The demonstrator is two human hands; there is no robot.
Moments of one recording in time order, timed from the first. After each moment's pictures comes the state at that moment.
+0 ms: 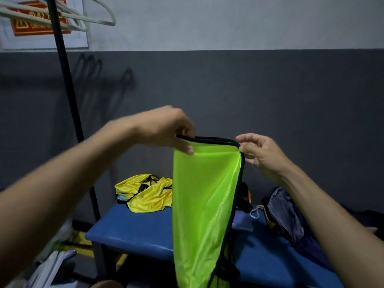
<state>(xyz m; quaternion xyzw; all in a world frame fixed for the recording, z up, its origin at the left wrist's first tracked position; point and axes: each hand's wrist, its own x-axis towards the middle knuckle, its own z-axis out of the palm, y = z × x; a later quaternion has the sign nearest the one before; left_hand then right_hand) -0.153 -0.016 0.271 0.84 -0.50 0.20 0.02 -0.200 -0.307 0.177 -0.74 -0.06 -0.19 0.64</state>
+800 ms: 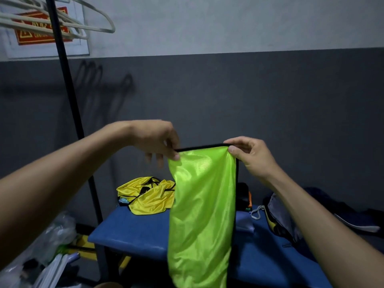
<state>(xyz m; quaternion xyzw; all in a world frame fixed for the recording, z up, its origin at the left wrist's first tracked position) -0.145 -0.011 0.265 0.90 -0.41 -0.05 0.10 -0.196 -0.294 0.167 -0.78 -0.14 -0.29 0.54</state>
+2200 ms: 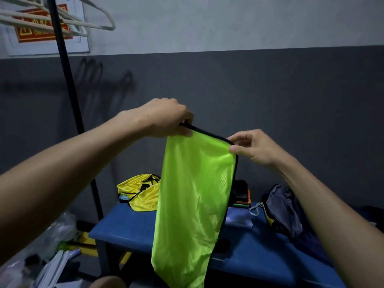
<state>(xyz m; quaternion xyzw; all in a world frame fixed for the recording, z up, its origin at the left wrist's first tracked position) -0.156 -0.038 0.286 0.88 -0.38 0.27 -0.14 -0.210 -0.309 0.198 -0.88 -0.12 -0.19 0.42</state>
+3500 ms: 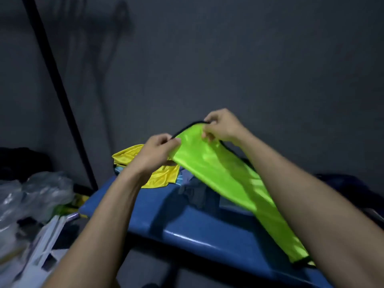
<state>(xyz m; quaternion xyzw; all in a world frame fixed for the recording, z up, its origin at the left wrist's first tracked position) -0.059 -0.026 0.082 0.76 -0.16 -0.02 0.63 -0.011 -0.243 0.128 -0.91 -0.03 -0.11 0.39</state>
